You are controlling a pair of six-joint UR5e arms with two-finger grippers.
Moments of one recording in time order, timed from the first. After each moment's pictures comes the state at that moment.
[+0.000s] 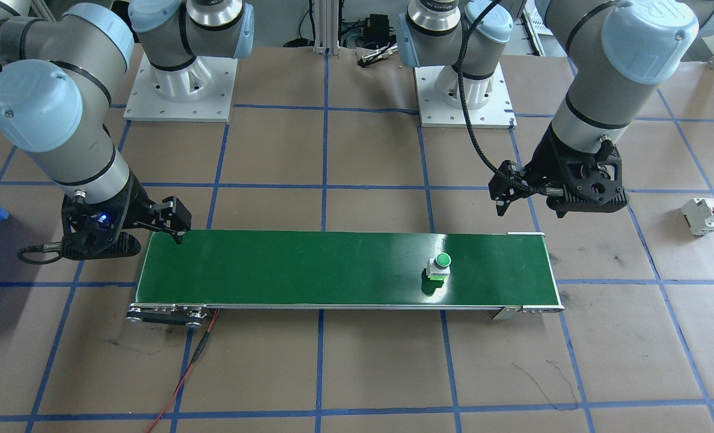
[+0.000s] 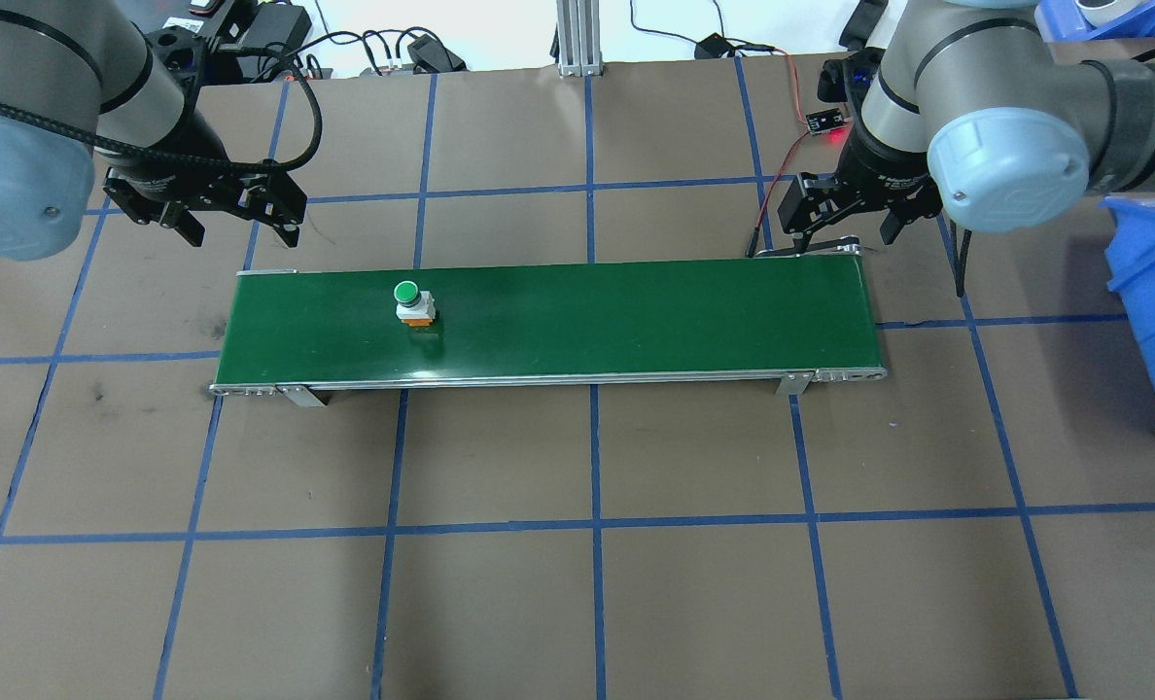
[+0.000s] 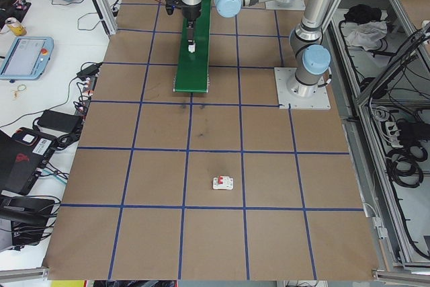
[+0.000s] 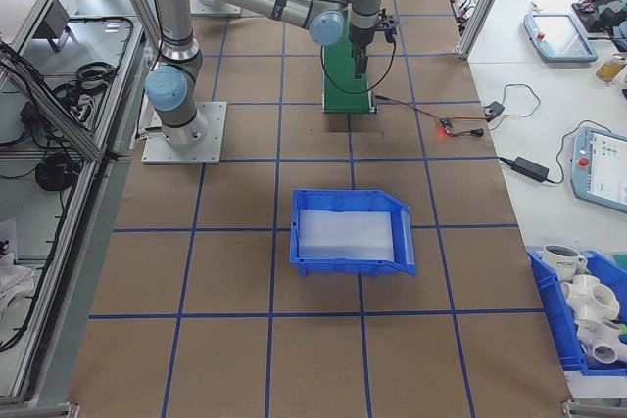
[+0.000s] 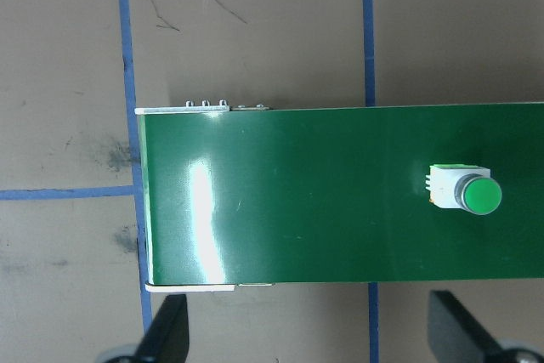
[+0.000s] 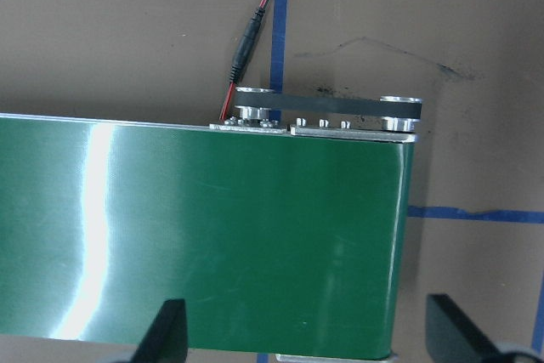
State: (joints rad) left arm -1.44 -1.63 -1.68 -1.33 1.60 0.16; right arm 1.52 -1.37 1.70 -1.91 -1.54 -0.10
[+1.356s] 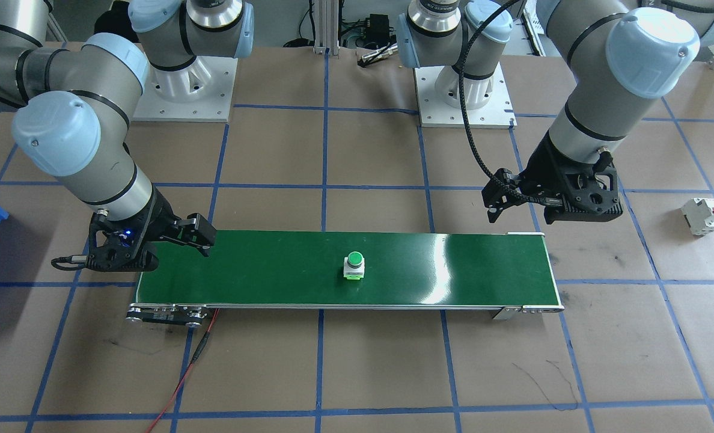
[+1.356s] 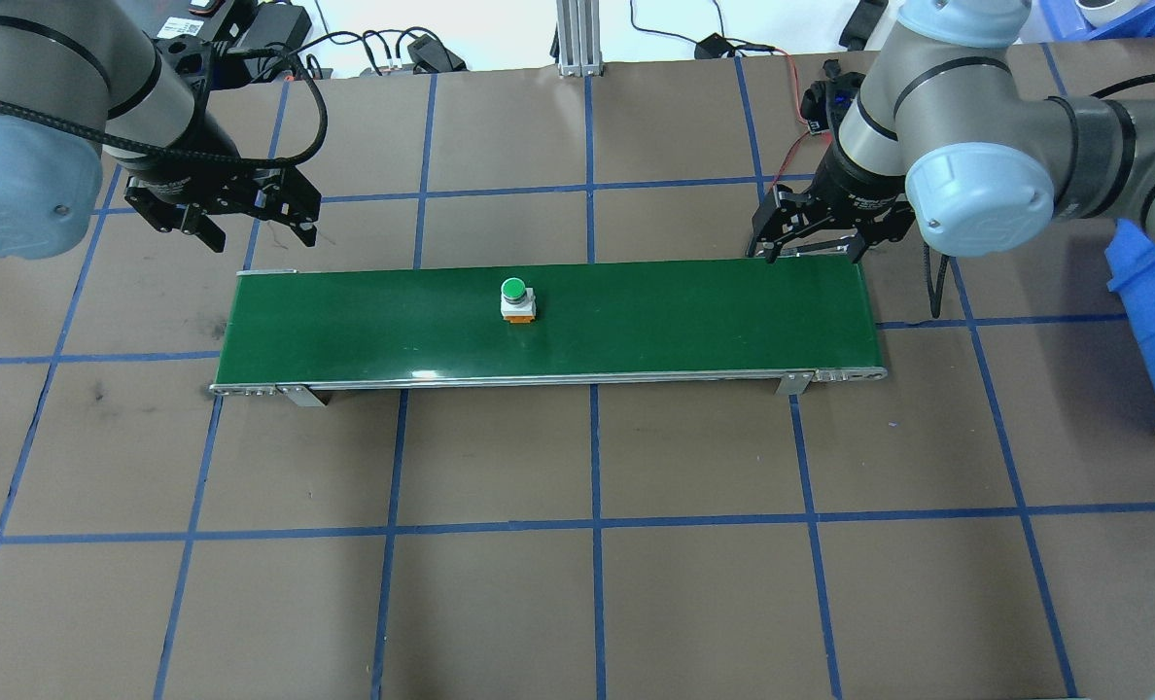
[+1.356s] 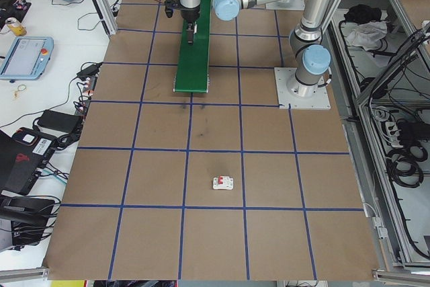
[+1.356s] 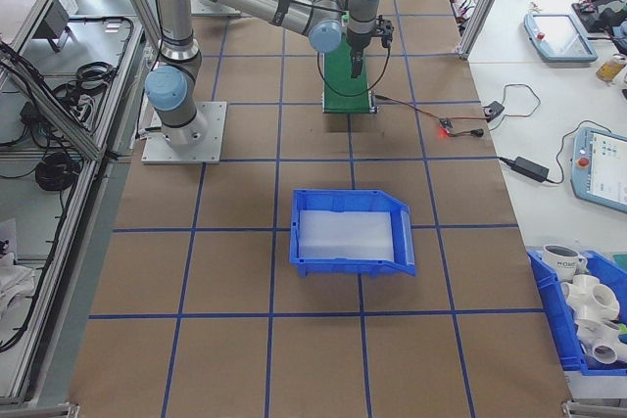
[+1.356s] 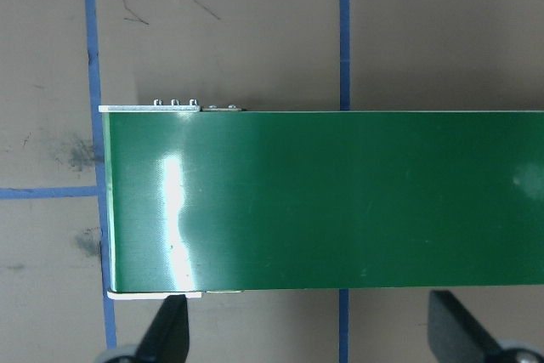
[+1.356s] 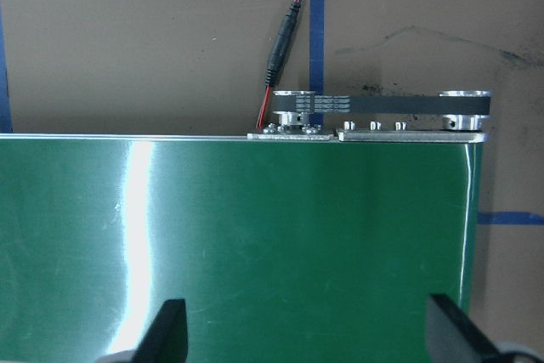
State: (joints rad) left arm -1.43 -1.65 -1.69 -1.33 1.53 0.13; right arm 1.53 -1.35 1.75 -1.97 -1.46 -0.01
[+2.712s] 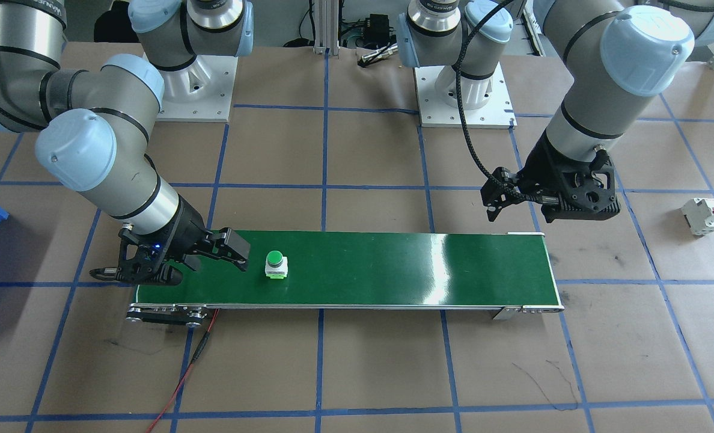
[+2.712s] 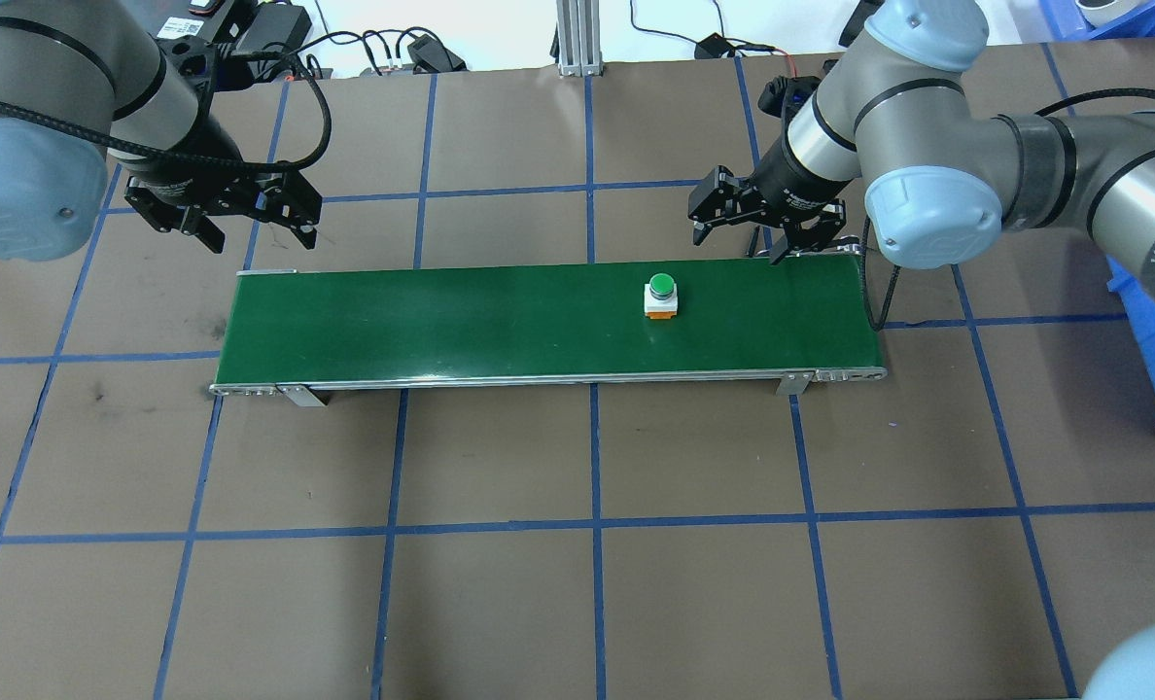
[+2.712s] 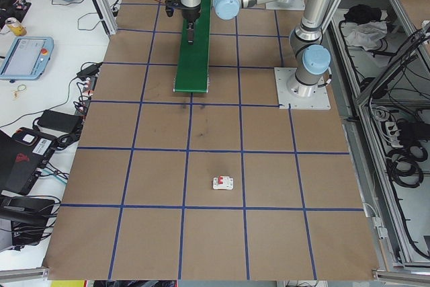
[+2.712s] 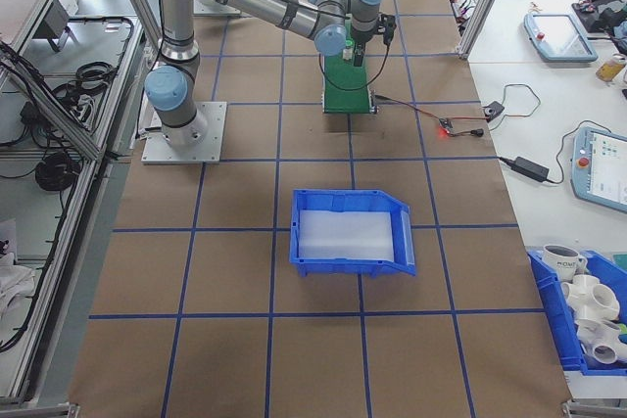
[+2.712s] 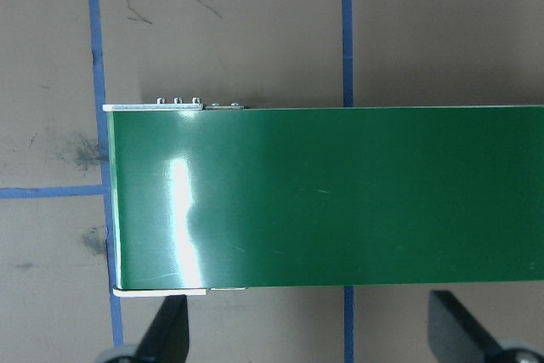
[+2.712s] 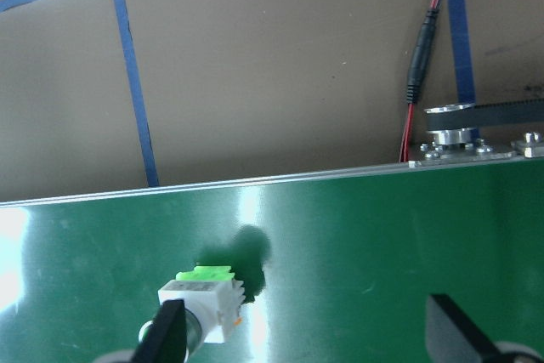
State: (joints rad) left arm -1.44 -1.65 -1.69 -1.33 1.55 0.14; right arm 1.56 -1.30 1.75 -2.08 -1.27 0.15
